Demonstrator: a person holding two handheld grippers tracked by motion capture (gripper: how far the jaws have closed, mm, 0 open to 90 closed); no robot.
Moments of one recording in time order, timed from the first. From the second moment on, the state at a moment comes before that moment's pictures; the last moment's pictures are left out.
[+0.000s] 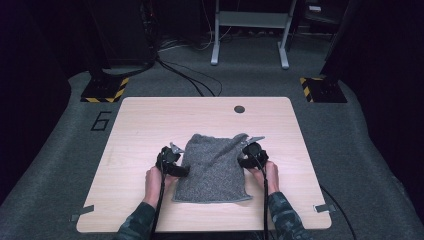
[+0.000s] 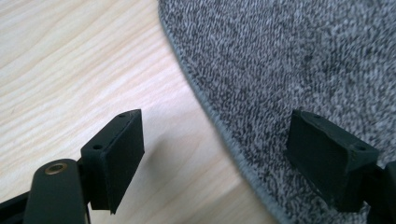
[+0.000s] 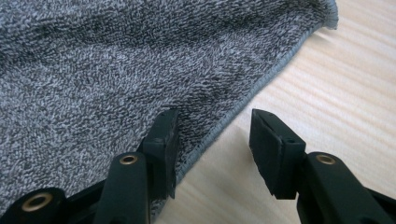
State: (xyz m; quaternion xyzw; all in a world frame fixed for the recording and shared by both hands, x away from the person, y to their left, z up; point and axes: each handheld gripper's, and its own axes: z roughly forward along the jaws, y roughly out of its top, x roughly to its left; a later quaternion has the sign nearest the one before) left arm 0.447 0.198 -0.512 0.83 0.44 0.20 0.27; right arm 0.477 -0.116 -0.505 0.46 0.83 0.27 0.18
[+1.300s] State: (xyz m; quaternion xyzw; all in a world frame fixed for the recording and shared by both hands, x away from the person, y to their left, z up) left arm 0.462 0.212 -0.493 0.81 0.46 0.16 0.32; right arm 0.424 -0.134 -0.468 0.46 0.80 0.35 0.17
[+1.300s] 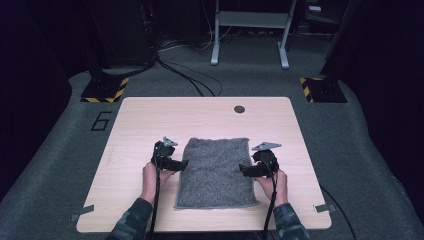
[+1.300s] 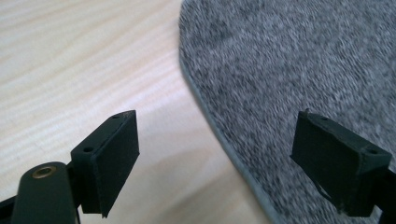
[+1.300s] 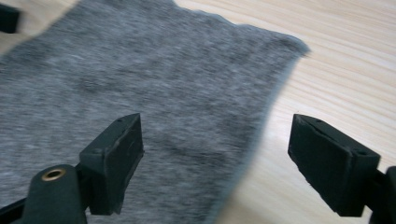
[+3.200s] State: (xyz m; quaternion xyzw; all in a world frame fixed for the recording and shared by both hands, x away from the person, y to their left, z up) left arm 0.536 0.181 -0.513 0.76 0.51 0.18 0.35; right arm 0.312 0.068 -0.522 0.33 0.85 0.39 0.12
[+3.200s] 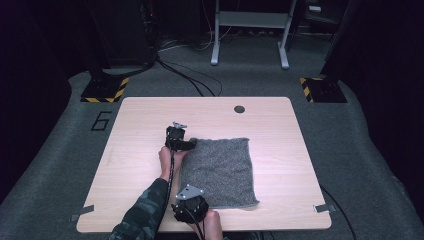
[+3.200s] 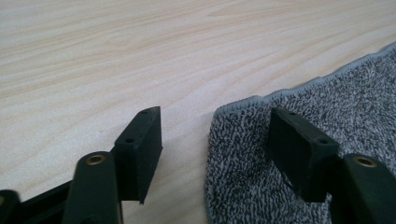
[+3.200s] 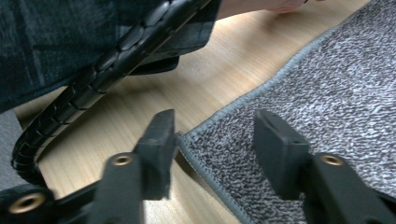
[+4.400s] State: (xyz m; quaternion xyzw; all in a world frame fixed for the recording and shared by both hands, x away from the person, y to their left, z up) left arm 0.533 0.170 -0.482 0.77 0.48 0.21 0.37; right arm 0.301 0.053 -0.506 0.35 0.81 0.44 0.20
